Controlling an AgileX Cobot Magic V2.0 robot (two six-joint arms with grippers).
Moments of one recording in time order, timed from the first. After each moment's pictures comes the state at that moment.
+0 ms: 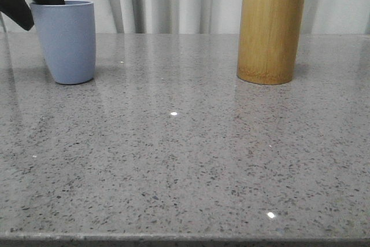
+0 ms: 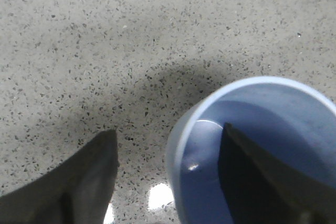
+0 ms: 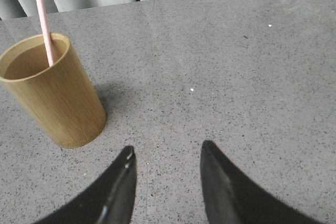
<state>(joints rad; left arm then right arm) -0.18 1.70 -1.50 -0.22 0.93 0.09 -0.02 0.64 -0.67 0.13 0.51 0.10</state>
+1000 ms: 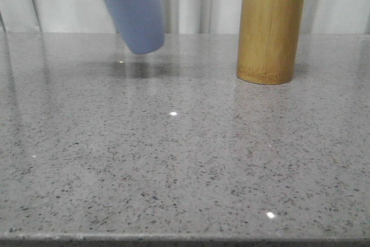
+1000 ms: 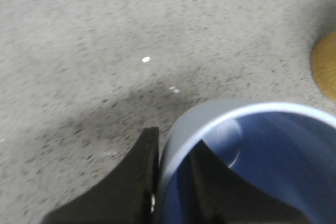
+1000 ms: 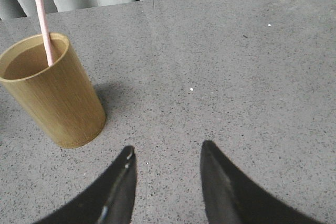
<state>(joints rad) -0.39 1.86 -1.79 -0.24 0.98 0.09 -0.02 0.64 -0.67 0.13 0.51 0.10</state>
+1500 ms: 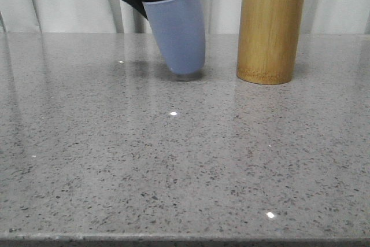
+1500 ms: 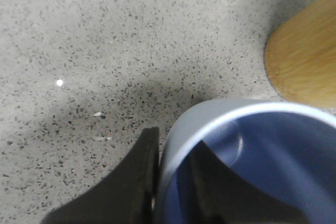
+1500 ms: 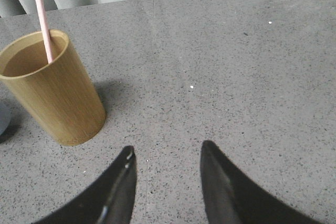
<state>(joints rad) -0.48 2.01 -1.92 -0.24 1.03 0.09 -0.02 0.64 -0.67 0.13 0.51 0.10</state>
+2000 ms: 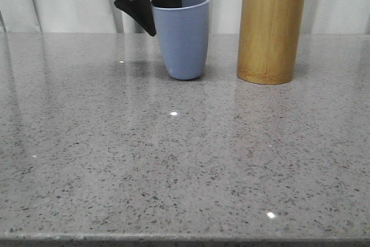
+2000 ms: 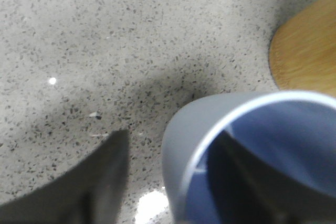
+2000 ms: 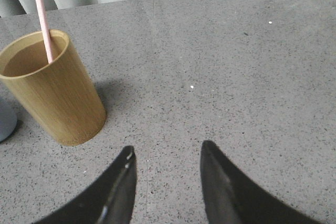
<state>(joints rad) -0.48 2.02 -1.93 -0.26 1.03 0.09 -0.02 0.64 -0.67 0.13 0.51 0.10</state>
